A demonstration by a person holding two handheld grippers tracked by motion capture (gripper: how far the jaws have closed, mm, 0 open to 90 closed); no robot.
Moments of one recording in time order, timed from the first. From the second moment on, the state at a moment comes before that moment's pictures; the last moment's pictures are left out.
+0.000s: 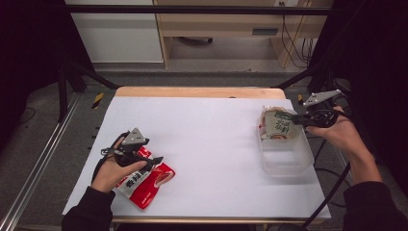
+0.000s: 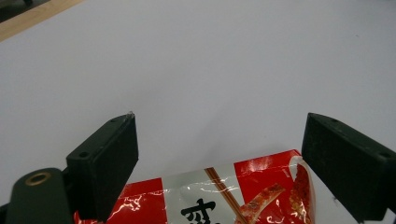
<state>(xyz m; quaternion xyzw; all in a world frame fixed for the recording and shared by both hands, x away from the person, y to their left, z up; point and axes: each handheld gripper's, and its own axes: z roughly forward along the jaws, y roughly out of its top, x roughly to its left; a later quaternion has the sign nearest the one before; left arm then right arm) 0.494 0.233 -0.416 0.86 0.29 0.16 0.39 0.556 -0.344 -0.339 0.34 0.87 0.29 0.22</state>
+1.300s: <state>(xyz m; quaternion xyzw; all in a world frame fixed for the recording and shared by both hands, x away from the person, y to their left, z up) 0.479 0.261 -0.421 0.85 0.32 0.19 0.38 0.502 -0.273 -0.299 0.36 0.81 0.34 0.31</state>
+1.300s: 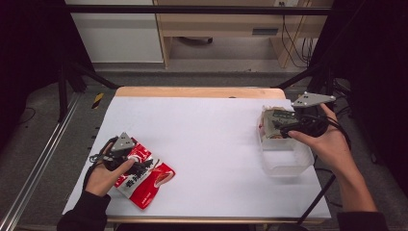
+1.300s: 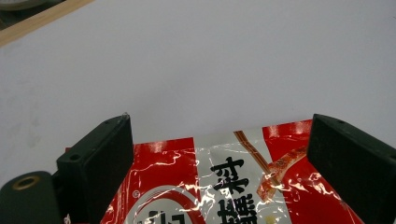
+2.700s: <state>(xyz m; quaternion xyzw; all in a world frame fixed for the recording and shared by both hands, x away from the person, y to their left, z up) 0.470 0.303 -0.415 0.82 0.36 0.22 0.38 0.488 -0.147 -0.325 0.32 0.83 0.37 0.26</state>
